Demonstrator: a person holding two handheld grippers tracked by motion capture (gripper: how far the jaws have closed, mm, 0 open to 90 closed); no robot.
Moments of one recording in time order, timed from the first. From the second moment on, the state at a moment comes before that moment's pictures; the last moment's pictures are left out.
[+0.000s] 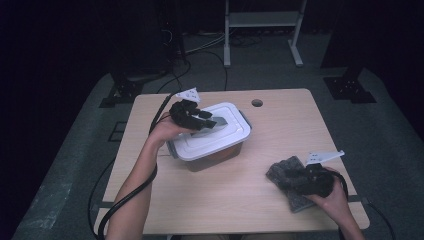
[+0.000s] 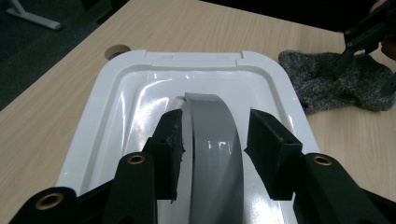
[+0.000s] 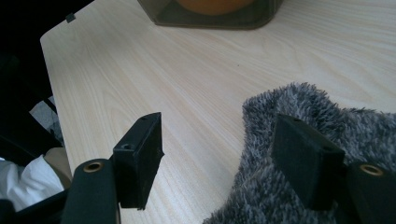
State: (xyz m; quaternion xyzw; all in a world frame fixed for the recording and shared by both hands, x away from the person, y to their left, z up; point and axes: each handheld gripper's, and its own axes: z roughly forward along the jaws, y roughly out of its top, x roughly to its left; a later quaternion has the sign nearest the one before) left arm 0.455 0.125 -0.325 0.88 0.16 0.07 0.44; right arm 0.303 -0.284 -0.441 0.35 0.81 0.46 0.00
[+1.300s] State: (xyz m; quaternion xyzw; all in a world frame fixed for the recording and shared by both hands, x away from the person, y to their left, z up) left arm 0.403 0.156 -0.311 0.86 0.15 0.07 0.49; right arm 0.307 -0.292 -0.441 0.37 0.81 0.46 0.01
